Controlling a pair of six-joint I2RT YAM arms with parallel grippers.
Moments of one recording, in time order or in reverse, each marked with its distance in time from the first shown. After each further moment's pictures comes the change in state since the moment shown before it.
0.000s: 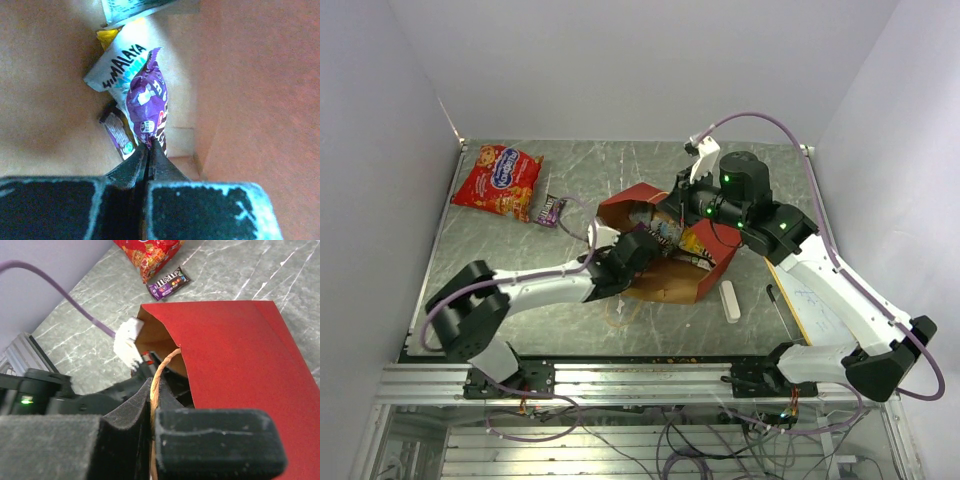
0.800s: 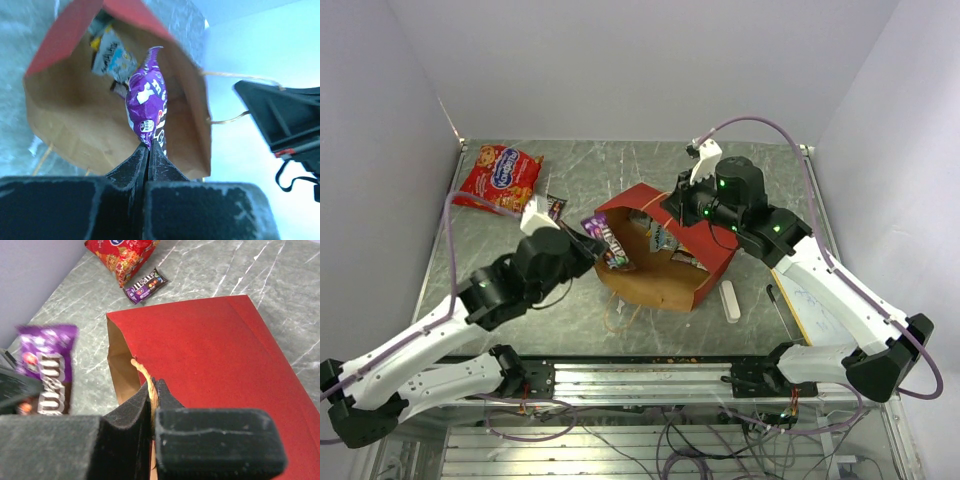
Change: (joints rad) left arm 0.040 -0.783 -0.045 -0.515 0.216 0.447; right arm 0.000 -0.005 -0.070 0.072 0.105 0.012
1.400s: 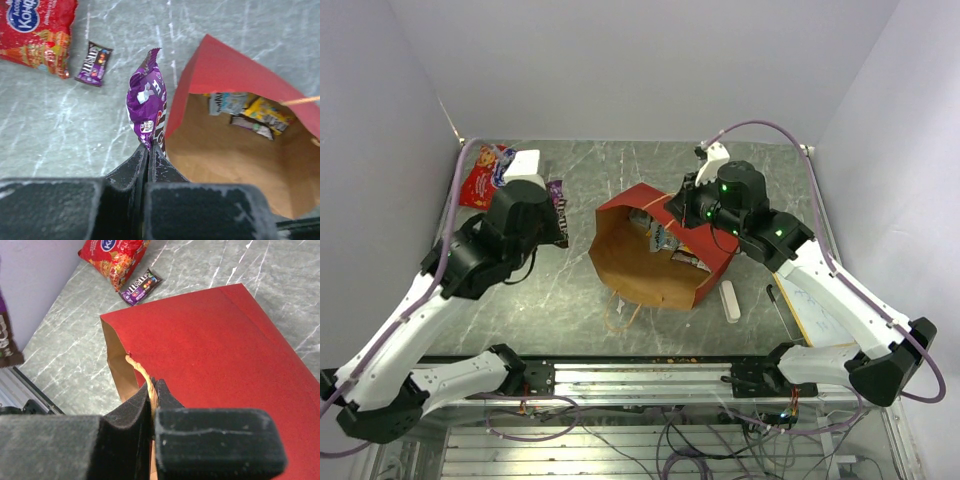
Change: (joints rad) left arm 0.176 0.153 0.498 -0.435 -0.101 0.772; right arm 0.000 -0.027 -0.035 0.000 0.064 0.100
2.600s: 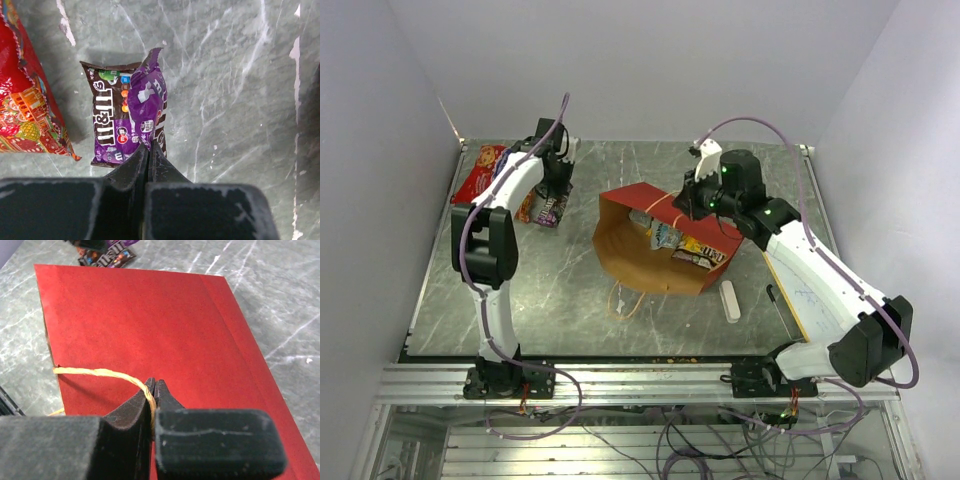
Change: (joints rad) left arm 0.548 1.036 0.365 0.122 0.505 0.579; right arm -0.159 0.124 -0.041 0.060 -0.227 -0.251
